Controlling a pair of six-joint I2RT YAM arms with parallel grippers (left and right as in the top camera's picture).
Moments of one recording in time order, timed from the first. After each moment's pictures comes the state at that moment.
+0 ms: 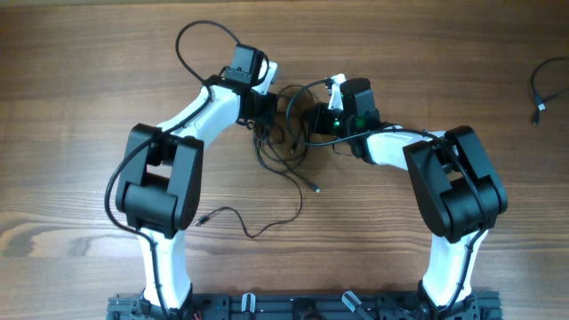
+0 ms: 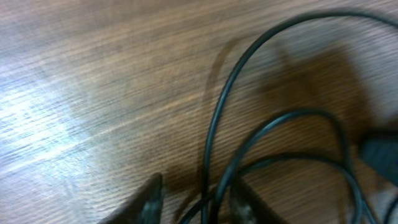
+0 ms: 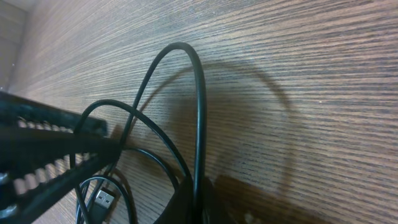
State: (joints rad) left arm -0.33 2.13 1.44 -0.47 0.14 -0.03; right arm 0.35 2.08 1.01 0.34 -0.40 0.55
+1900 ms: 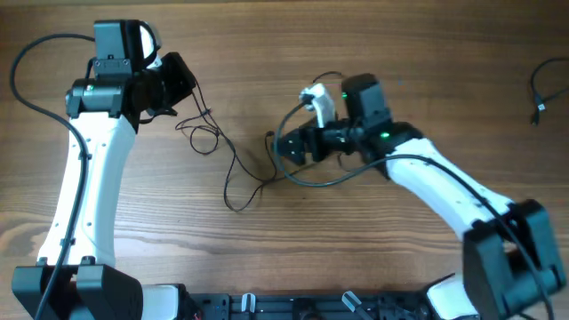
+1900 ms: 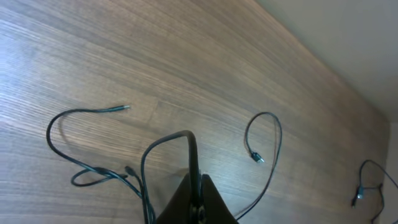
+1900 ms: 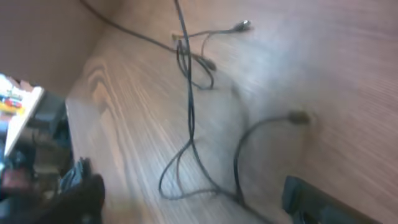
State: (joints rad) left arm 0.00 1.55 1.44 -0.80 0.29 -0.54; right arm 0.45 1.66 1.00 -0.12 -0.73 0.21
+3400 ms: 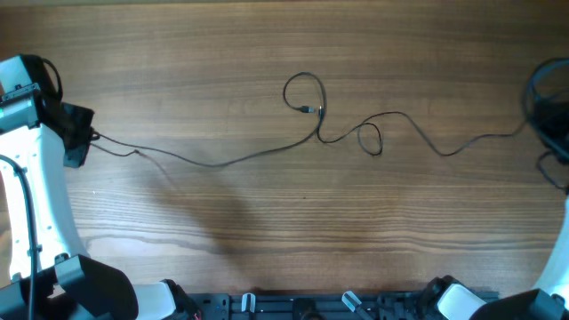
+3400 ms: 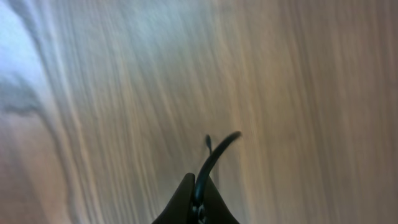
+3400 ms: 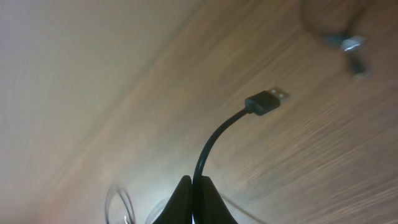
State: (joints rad) left arm 0.40 1.55 1.44 -1.11 -0.12 -0.93; right arm -0.65 1.32 1.11 -0.57 -0.55 0.32
